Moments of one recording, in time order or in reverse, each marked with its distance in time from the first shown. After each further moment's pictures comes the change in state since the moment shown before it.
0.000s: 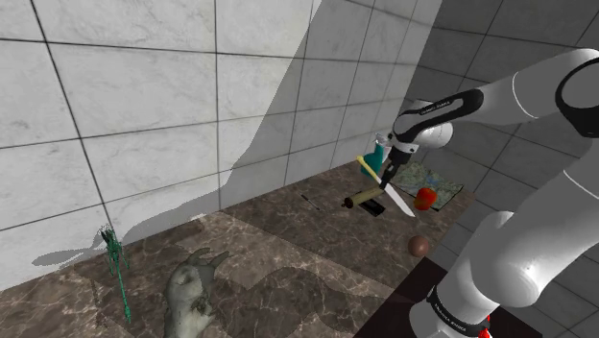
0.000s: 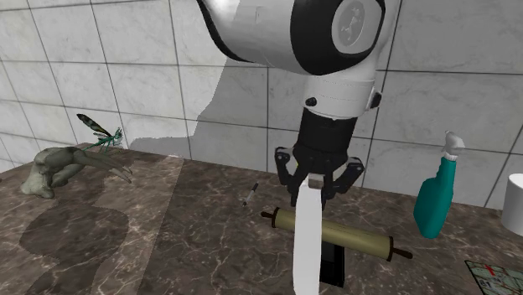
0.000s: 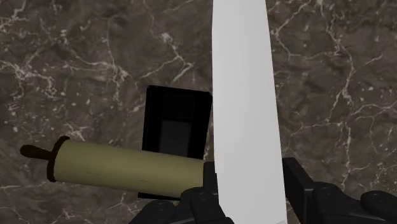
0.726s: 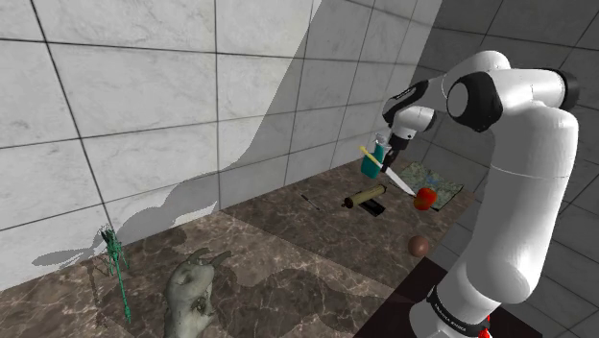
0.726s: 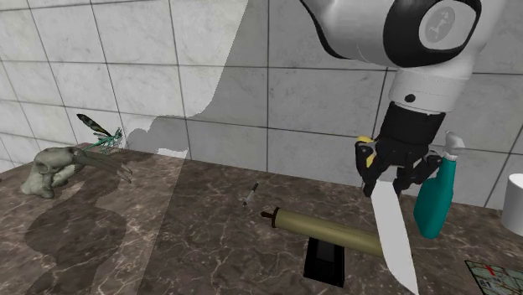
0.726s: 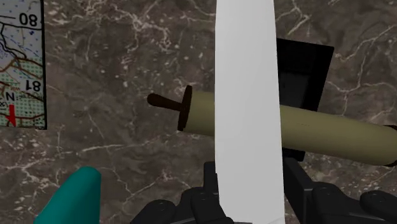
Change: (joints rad) arm -0.107 0.511 -0.055 0.486 0.410 -0.165 -0.394
